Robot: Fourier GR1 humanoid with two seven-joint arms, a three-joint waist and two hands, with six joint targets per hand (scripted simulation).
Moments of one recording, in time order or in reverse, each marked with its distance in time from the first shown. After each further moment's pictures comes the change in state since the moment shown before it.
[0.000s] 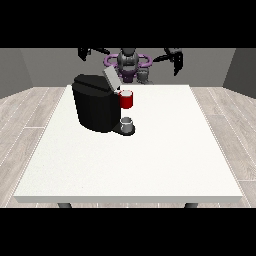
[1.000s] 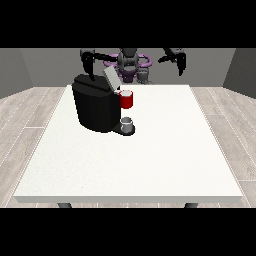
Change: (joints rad) left arm 0.162 0.001 -0.172 -0.432 0.177 0.001 0.146; right arm -0.253 -0.041 -0.134 0.202 -0.139 0.022 0.101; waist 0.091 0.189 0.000
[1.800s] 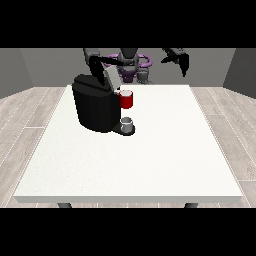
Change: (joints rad) left arm 0.124 0.054 0.004 -0.244 0.073 0.020 0.061; right arm -0.143 0.029 0.079 0.058 0.028 0.026 -0.030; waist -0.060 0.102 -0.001
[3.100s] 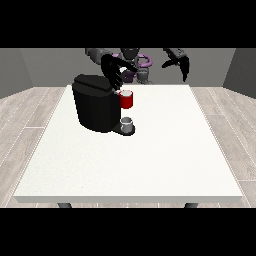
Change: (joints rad) left arm -0.056 0.002 -0.075 -0.043 -0.031 0.010 0.014; right arm -0.206 -0.098 0.057 -0.031 0.164 -0.095 0.232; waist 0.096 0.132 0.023
